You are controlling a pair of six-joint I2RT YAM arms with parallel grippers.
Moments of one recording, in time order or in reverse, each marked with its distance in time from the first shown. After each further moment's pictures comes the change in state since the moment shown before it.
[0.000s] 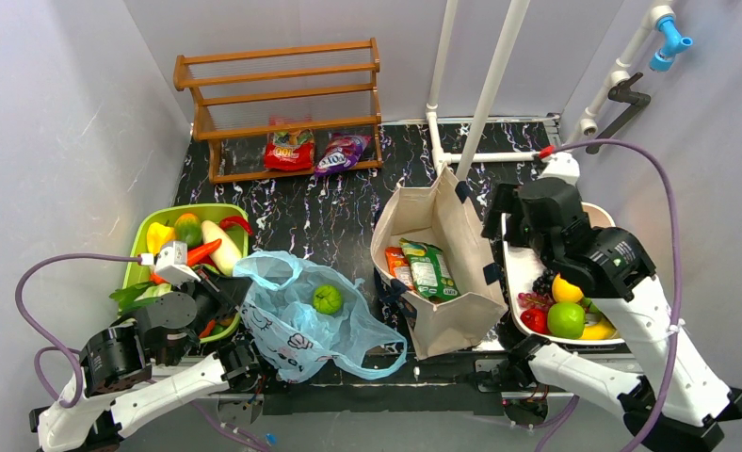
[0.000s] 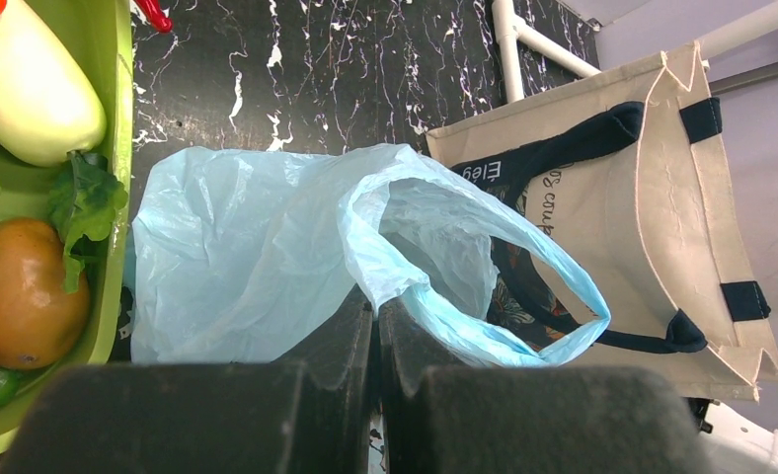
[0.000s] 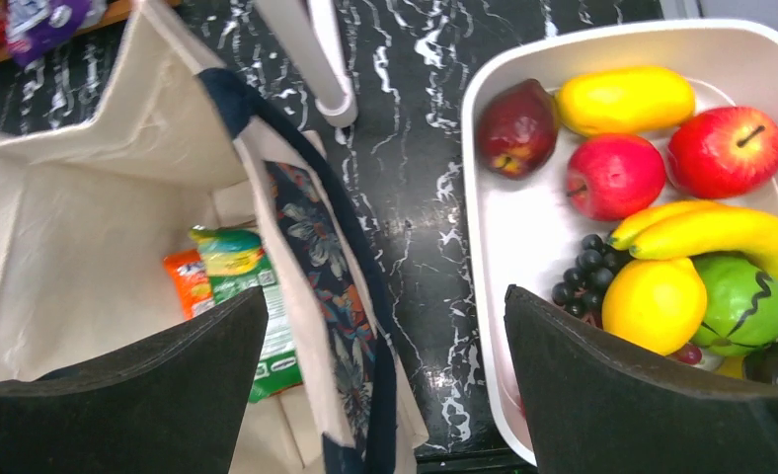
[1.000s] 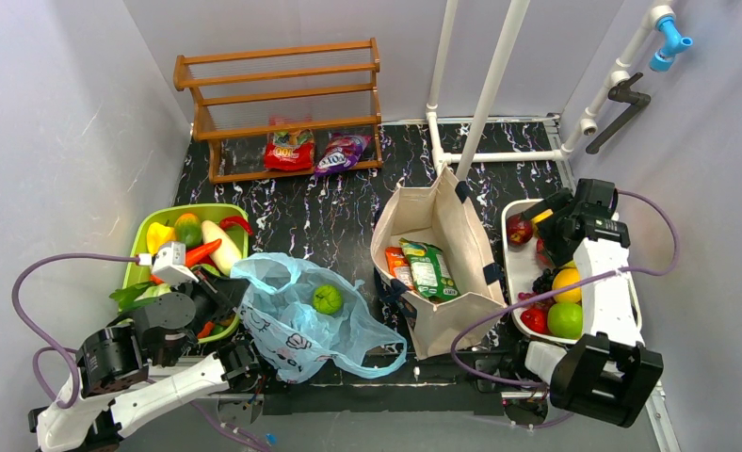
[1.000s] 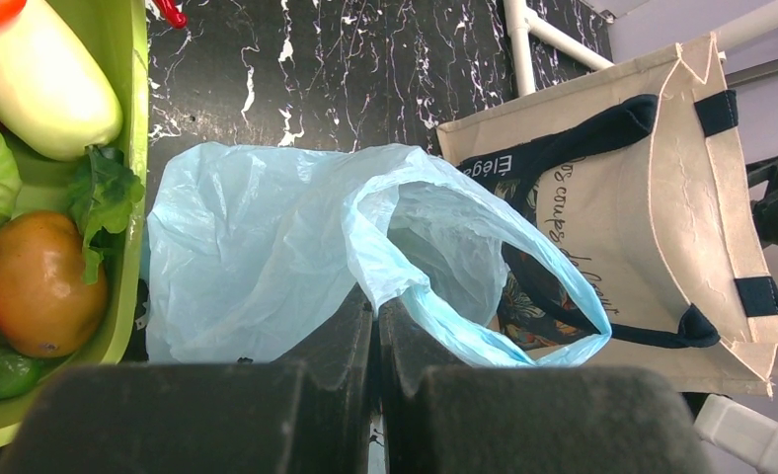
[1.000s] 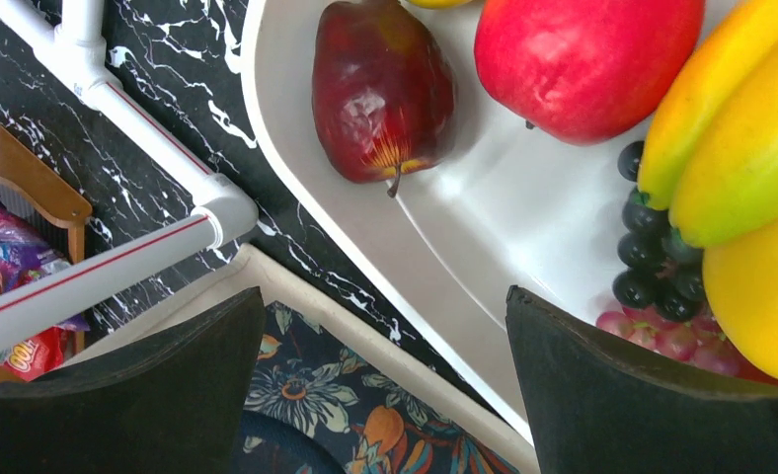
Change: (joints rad) left arm 0.000 0.005 0.023 -0.041 0.002 -0.001; right arm -0.887 0.165 -0.450 0.376 -0.589 0.259
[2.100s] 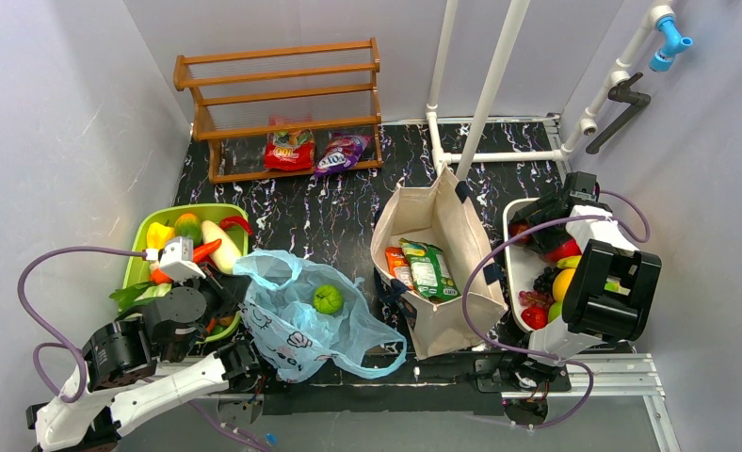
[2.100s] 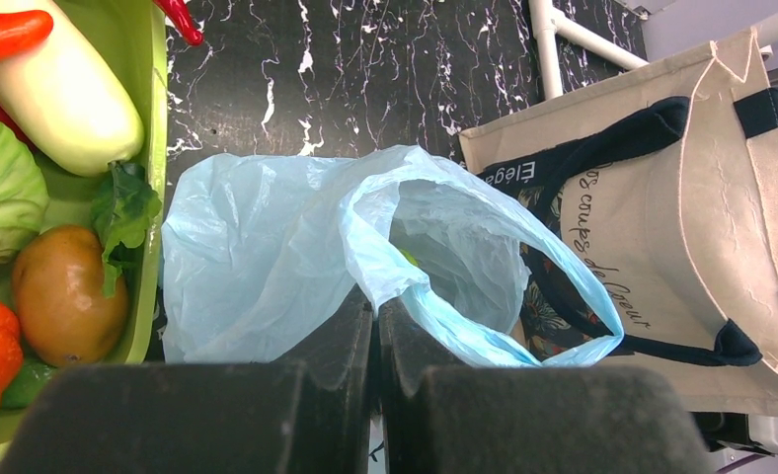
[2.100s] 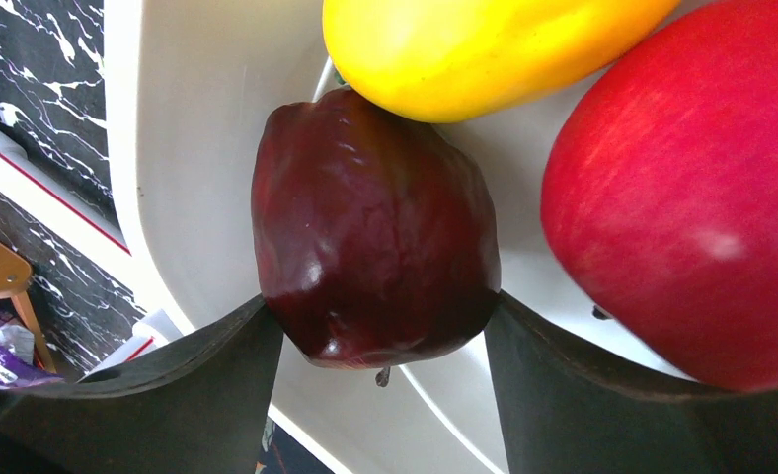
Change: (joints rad) left arm 0.000 0.051 0.000 0.011 -0.031 0.032; right arm -0.037 0.451 0.018 0.261 -0.083 -0.004
